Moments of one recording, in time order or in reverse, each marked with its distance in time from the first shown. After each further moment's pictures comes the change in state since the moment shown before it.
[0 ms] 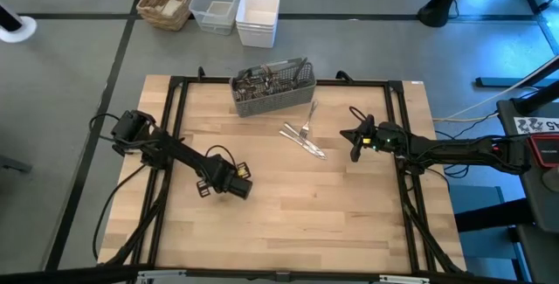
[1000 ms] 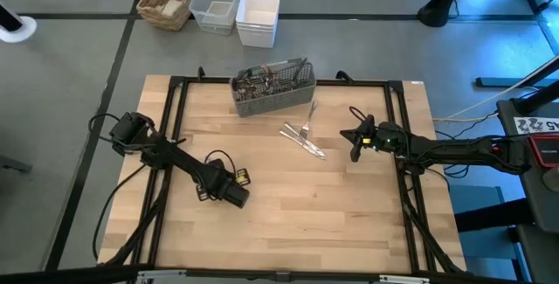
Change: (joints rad) left arm -0.078 -0.007 -0.001 0.037 -0.047 -0.005; right arm 0.000 0.000 0.000 0.000 0.000 0.000
